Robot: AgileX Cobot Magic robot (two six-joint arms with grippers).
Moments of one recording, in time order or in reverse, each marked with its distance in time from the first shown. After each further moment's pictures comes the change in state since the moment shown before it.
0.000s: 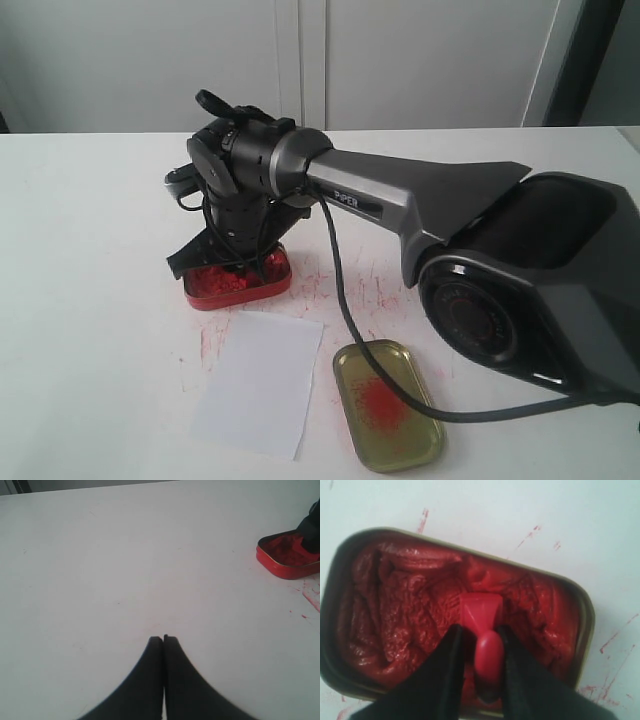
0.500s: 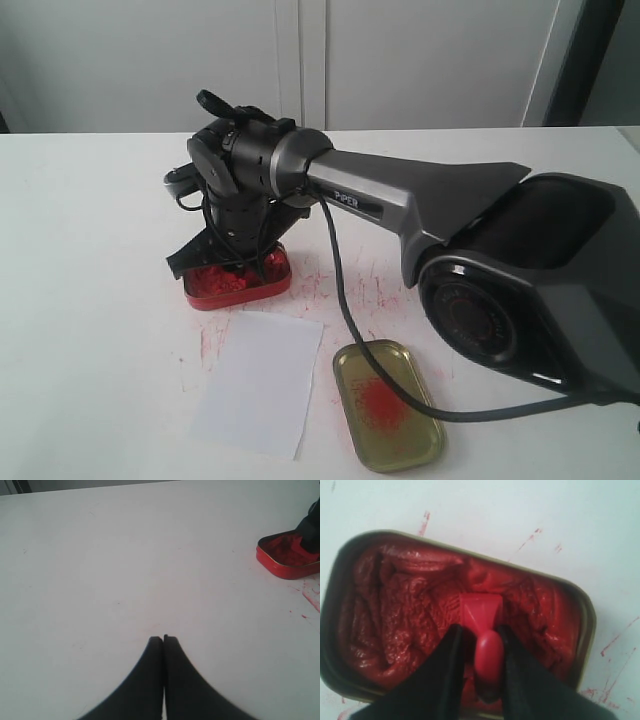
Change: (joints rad) left arm 0.000 0.000 0.000 0.000 0.000 0.000; right arm 0.000 0.011 -0.001 0.000 0.000 -0.007
